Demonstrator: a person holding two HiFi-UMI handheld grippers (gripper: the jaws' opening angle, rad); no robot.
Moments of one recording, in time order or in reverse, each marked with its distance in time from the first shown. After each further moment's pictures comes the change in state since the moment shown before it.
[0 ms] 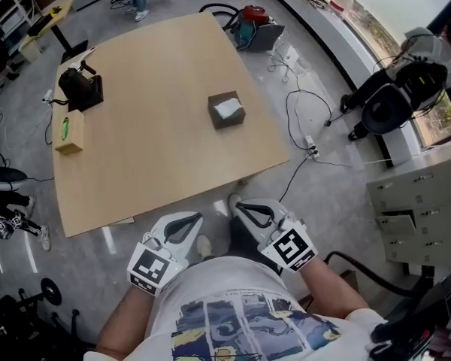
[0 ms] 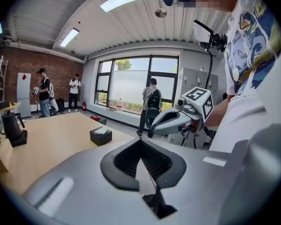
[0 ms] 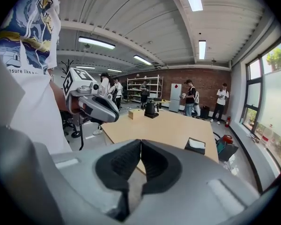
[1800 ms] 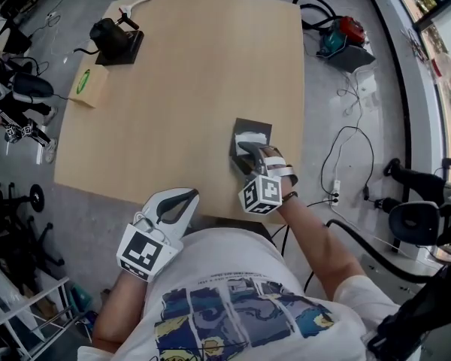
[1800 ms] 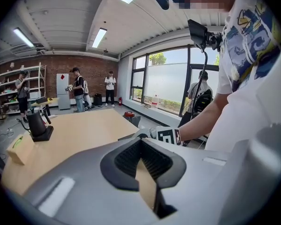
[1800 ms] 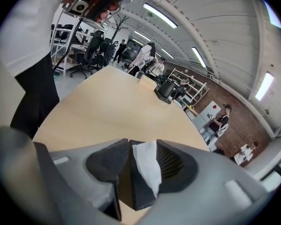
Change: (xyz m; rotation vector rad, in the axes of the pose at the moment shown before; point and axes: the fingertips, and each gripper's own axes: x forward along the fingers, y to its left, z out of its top) left arm 0.139 0.138 0.053 -0.182 0.073 0.457; right arm 0.242 -0.238 -0.103 -0.752 0.152 0.211
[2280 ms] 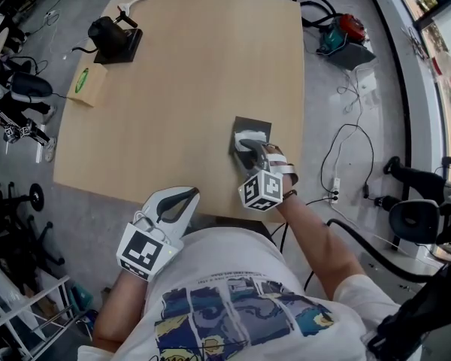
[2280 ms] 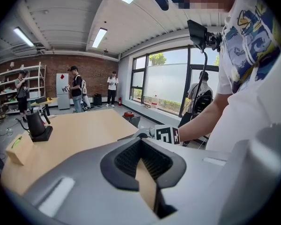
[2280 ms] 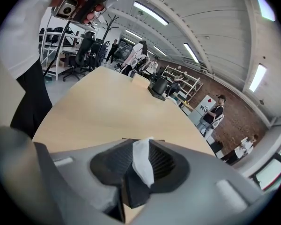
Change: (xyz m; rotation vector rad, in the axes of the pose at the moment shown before) left arm 0.003 0.002 0.000 0.014 -0.010 -0.004; right arm 0.001 -0.014 -0.006 0.086 0.021 -0.037
